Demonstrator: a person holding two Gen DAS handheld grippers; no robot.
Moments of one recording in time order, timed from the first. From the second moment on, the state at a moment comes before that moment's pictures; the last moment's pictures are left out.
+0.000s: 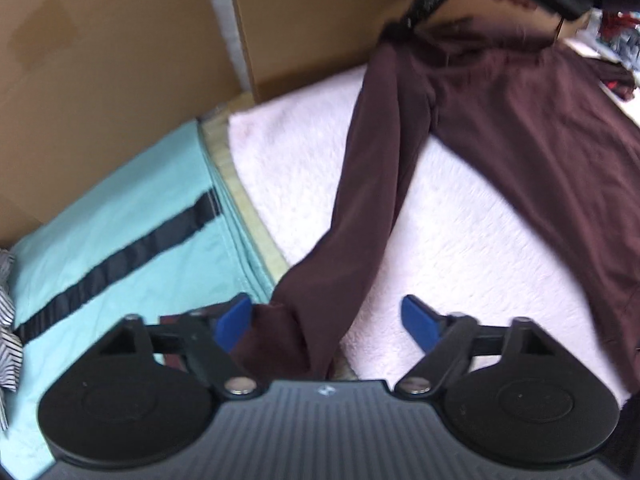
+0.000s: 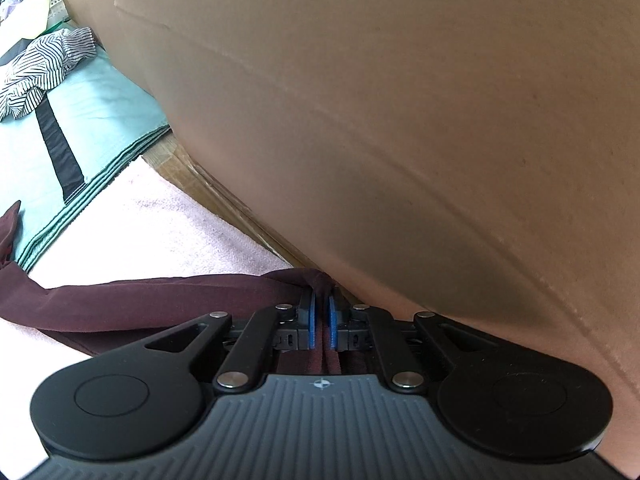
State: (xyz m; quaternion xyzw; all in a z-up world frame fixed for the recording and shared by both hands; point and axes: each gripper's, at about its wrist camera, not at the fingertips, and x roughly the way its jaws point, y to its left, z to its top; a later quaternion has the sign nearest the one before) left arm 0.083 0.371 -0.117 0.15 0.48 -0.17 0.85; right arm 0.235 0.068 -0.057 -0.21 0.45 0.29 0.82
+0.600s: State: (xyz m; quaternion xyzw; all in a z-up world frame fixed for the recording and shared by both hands) left arm 0.020 0.317 0.040 -0.12 0.33 -0.24 0.91; right arm 0.226 0.020 -0.030 -0.17 0.41 0.37 0.82
